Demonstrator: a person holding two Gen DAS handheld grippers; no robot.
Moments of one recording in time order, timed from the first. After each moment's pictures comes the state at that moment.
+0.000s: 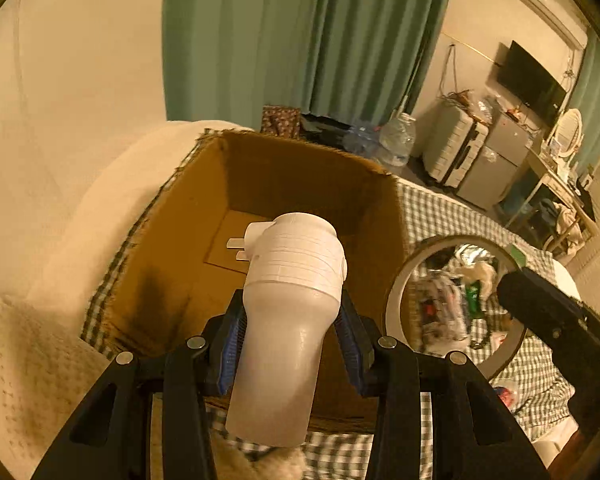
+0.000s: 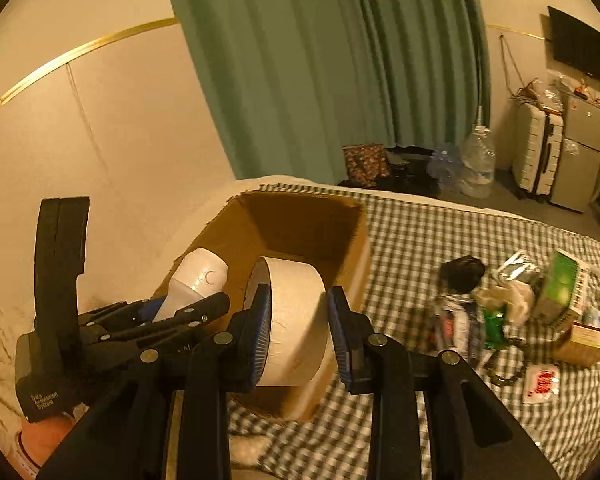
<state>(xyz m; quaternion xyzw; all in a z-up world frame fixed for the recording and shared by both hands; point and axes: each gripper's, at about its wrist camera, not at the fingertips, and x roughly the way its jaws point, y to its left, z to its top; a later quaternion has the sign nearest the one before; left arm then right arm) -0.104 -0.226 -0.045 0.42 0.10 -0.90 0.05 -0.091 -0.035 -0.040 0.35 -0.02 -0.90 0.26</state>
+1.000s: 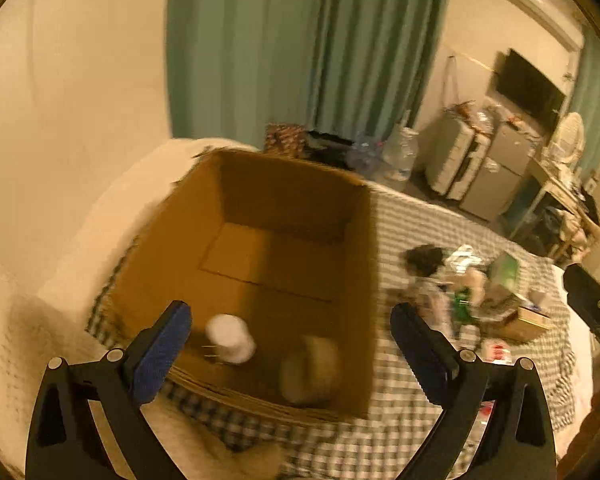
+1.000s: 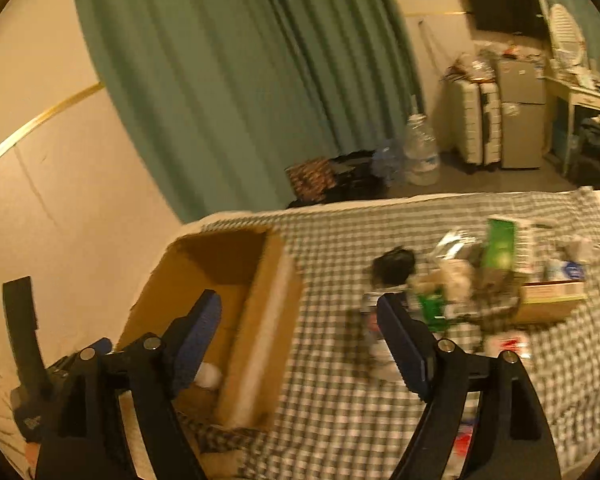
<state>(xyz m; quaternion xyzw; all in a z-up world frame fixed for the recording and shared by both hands) -0.078 -0.177 -0.019 0.38 0.09 -0.92 0.06 -0.077 0.086 -0.021 0.32 -0.12 -0.93 0.13</state>
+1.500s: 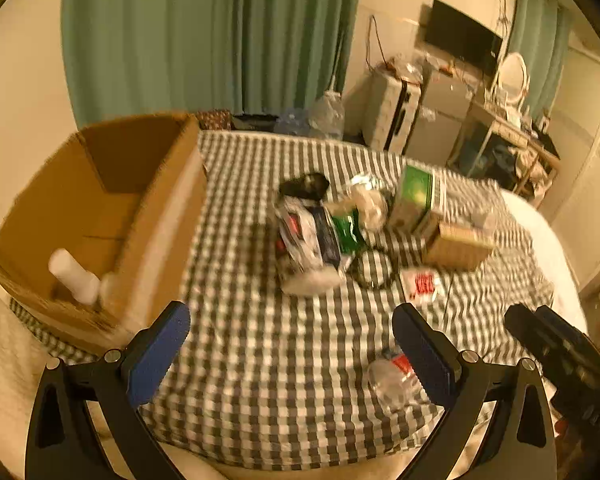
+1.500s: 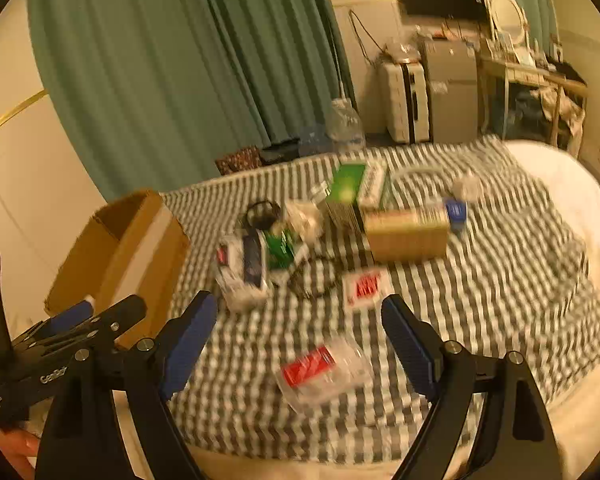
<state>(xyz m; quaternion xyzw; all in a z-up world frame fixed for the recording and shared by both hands) -0.058 -0.003 -0.070 0.41 0.03 -0.91 -0.03 -0.011 0.216 -0.103 0.37 -0.11 -0.92 0.06</state>
